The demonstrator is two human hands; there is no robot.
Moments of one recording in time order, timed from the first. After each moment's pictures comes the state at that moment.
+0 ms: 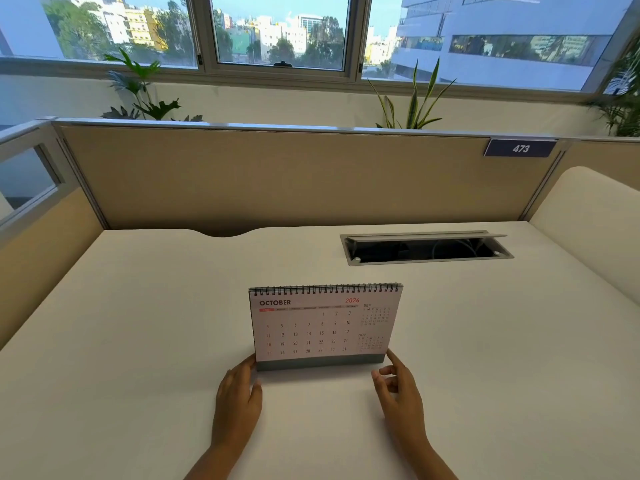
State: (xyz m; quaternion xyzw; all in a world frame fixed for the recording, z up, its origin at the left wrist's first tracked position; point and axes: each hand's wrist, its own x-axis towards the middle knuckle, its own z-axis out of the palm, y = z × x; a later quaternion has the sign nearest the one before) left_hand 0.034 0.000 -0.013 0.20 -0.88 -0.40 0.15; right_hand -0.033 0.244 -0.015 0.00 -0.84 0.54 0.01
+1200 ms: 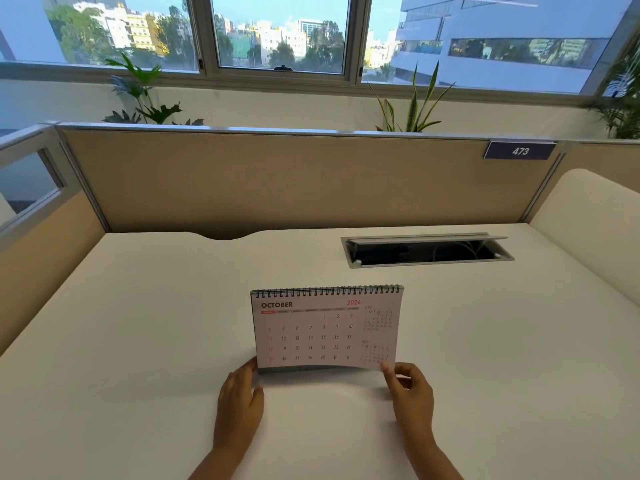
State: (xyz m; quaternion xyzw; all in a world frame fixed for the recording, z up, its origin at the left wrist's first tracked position) left_hand 0.032 -0.001 -0.018 0.20 -0.88 -0.40 0.14; right_hand -0.033 0.242 0.004 -0.09 -0.77 0.63 0.04
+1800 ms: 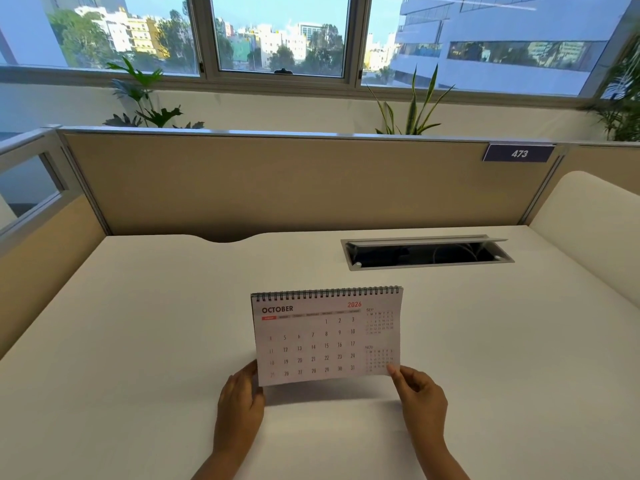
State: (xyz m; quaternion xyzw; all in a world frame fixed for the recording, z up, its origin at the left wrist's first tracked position) left_hand 0.034 0.002 -0.010 0.21 -0.87 -0.41 0.16; right_hand -0.027 0.251 0.022 -0.09 -0.78 0.61 0.06
